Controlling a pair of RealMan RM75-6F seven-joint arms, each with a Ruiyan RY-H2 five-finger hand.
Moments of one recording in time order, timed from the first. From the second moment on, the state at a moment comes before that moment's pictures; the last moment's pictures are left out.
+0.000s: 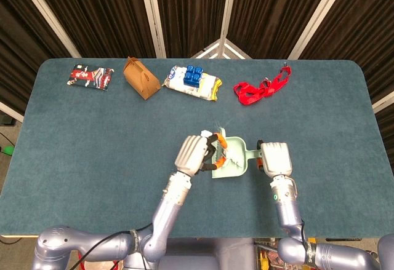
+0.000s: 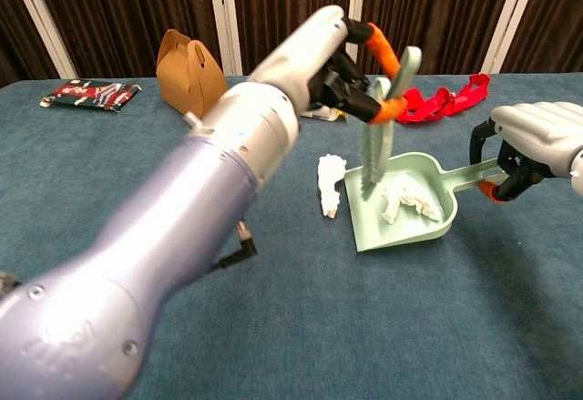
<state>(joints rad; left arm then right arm) -0.89 -2.11 -0.45 -1.42 1.16 1.23 0.24 0.59 -1.60 0.19 -1.62 -0.86 1.30 -0.78</state>
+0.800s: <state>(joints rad) -0.89 -2.07 -0.40 -1.25 1.16 1.17 0.27 0.60 -1.64 0.20 -1.60 -0.84 1.30 -0.80</state>
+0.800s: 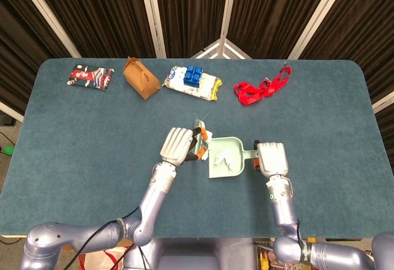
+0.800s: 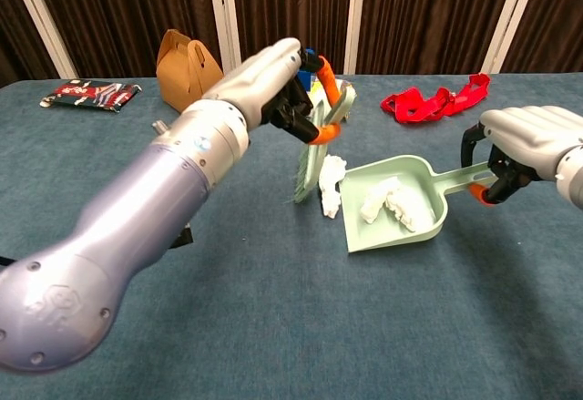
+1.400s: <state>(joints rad) -0.93 -2.22 -0.42 -1.26 1.21 1.21 0.24 0.60 -1.63 0.20 -1.62 -0.85 1.30 -0.80</state>
